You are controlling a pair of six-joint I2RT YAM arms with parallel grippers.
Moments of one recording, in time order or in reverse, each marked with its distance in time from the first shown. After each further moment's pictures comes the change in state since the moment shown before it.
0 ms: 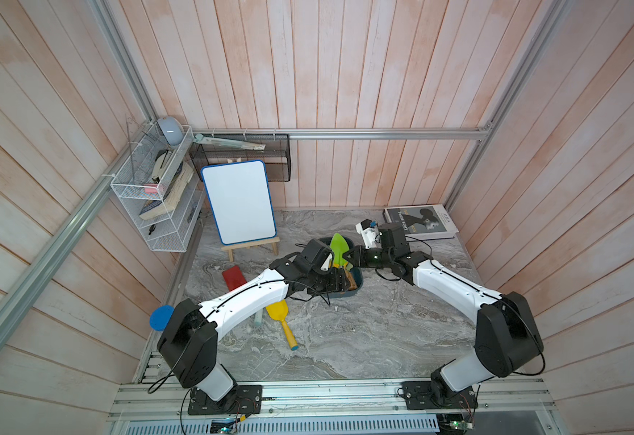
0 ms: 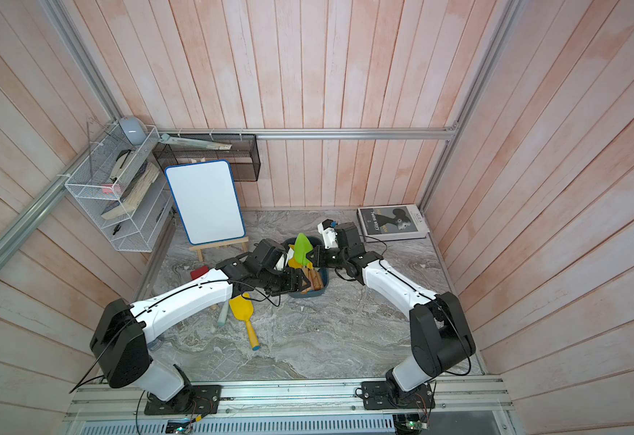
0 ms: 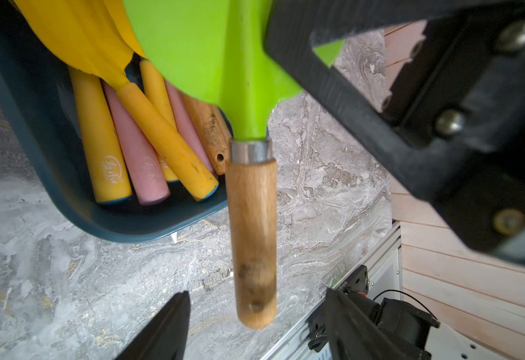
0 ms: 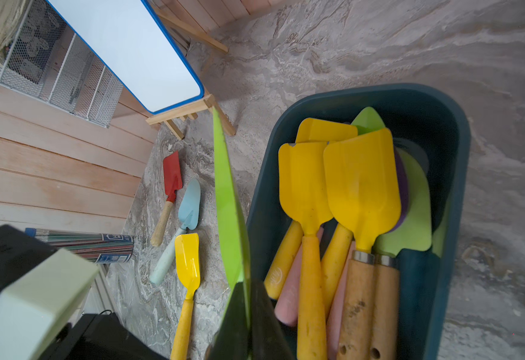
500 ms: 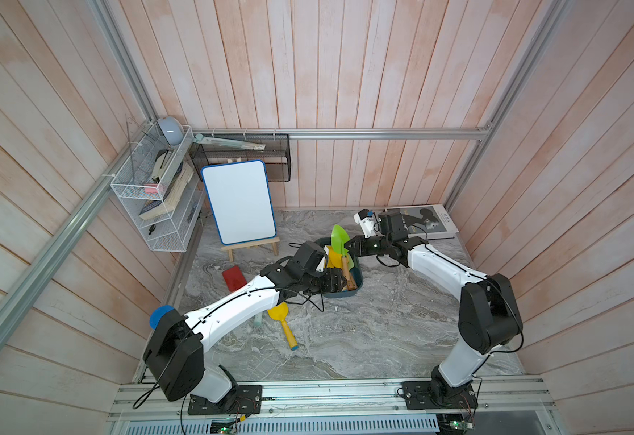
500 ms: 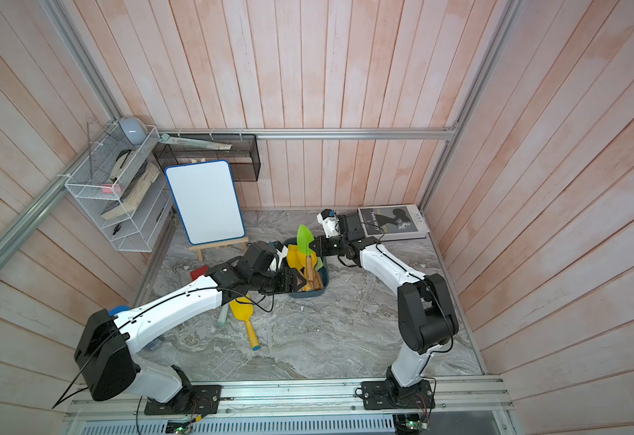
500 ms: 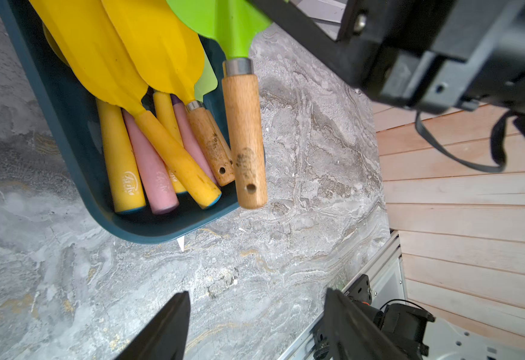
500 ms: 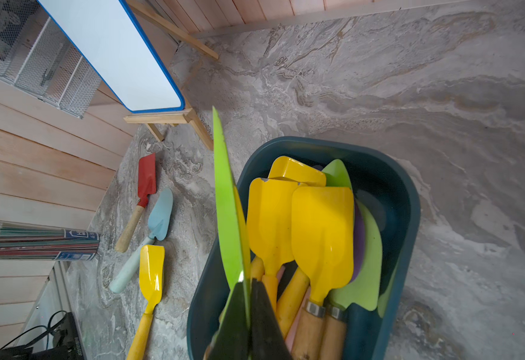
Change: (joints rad) left arm 0.000 -0.098 -0.088 0.072 -0.053 0.018; right arm -0.066 0.178 0.187 -0.072 -0.044 -0.216
